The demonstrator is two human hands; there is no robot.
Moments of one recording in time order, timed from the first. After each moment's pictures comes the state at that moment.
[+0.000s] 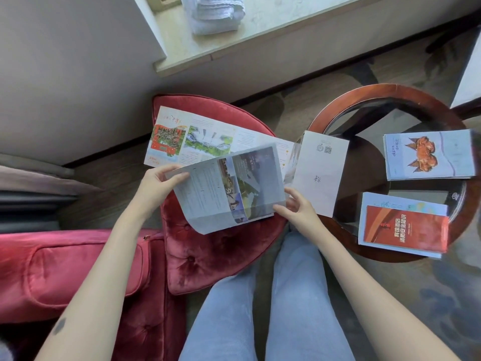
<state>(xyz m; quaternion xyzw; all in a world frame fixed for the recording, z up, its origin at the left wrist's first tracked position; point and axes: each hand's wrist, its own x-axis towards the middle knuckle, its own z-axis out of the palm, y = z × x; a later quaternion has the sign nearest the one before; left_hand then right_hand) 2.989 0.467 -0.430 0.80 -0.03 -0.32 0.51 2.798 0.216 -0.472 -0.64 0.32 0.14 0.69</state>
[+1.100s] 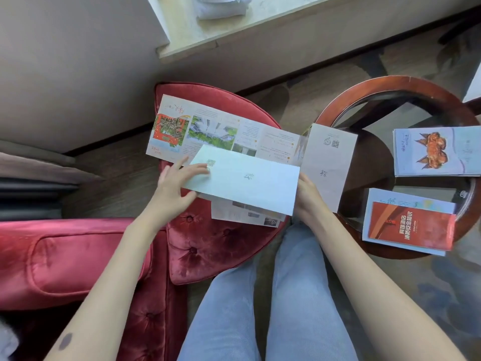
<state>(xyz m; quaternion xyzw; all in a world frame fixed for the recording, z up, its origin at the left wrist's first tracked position) 2.962 0.468 -0.429 0.88 -0.23 -0.29 0.31 2.842 0.218 -0.482 -0.43 0.49 0.09 0.75</state>
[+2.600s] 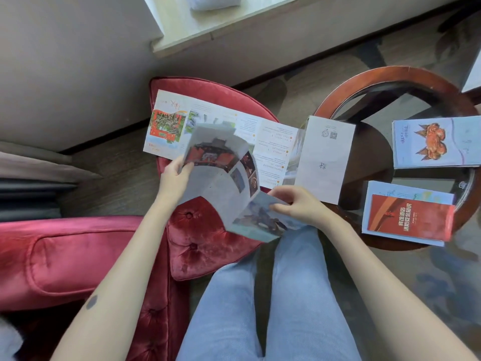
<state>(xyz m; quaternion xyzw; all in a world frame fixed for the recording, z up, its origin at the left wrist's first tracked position) 2.973 0.452 -0.476 0.86 0.02 -0.27 0.43 2.817 0.213 -0.457 -0.76 0.17 0.28 0.56</state>
